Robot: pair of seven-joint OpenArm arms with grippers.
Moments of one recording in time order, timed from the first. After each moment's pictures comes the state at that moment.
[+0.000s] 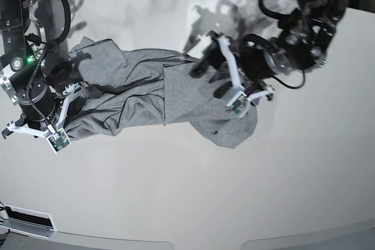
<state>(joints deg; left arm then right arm) 8.4 -23.5 23.5 108.1 -29.0 -14.4 41.0 -7.5 25.7 -2.4 112.6 -5.9 13.3 -47.4</state>
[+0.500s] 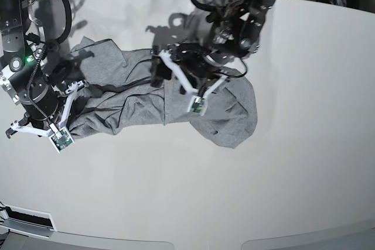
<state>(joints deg) 8.4 0.5 23.1 91.4 -16.5 -3.1 34.8 -7.5 25.7 -2.4 112.6 -2.7 14.7 -47.4</state>
